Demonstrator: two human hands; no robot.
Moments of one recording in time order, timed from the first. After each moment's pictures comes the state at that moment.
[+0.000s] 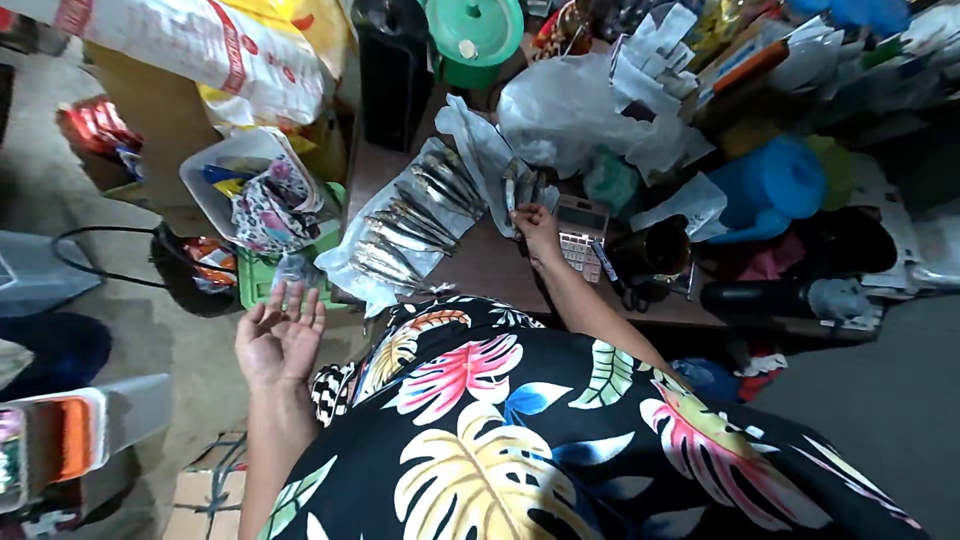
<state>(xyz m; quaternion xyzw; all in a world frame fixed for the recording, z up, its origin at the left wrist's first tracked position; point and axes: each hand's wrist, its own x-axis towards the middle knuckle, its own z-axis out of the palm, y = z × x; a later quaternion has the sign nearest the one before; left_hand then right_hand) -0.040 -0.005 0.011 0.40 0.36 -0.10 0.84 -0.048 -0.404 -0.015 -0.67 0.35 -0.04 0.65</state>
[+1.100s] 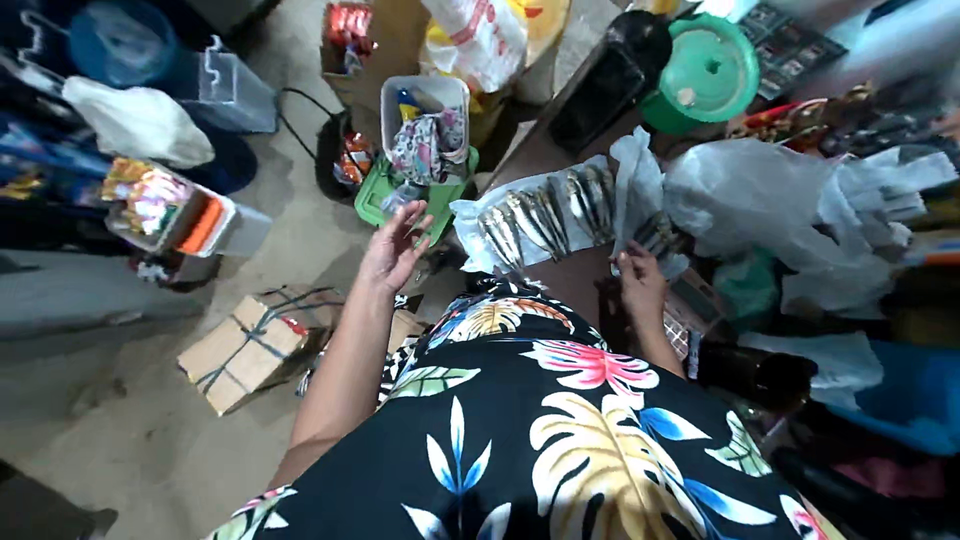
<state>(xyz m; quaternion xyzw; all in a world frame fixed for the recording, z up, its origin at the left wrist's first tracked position) -0.050 0.009 0.012 0.46 0.28 -0.07 0.84 -0.053 -0.400 -0.008 -0.87 0.10 0.02 0.47</state>
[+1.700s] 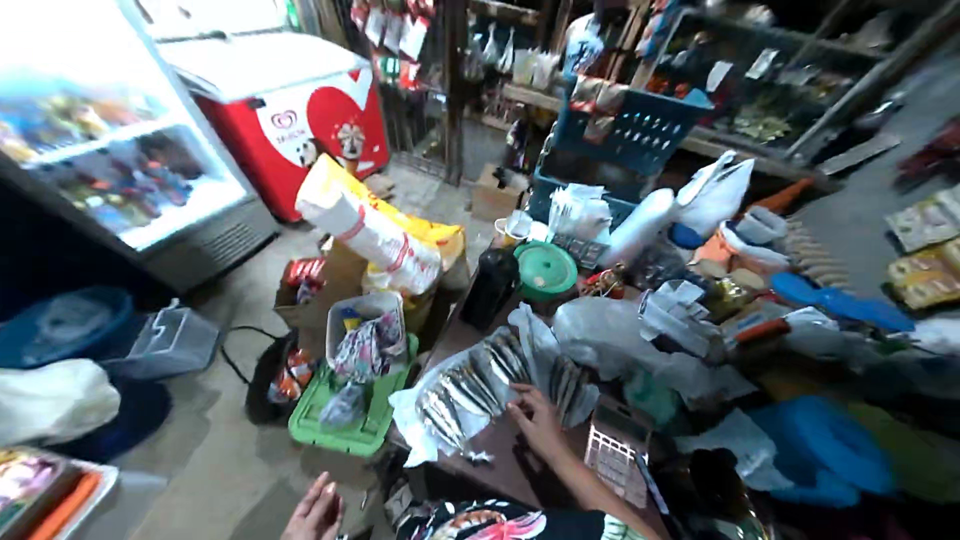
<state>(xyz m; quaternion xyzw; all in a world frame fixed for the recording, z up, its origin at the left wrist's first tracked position) -0.125 0.020 -0.018 0.50 0.37 -0.01 0.78 -0.037 -0.354 0.018 -0.85 0.01 0.05 0.52</state>
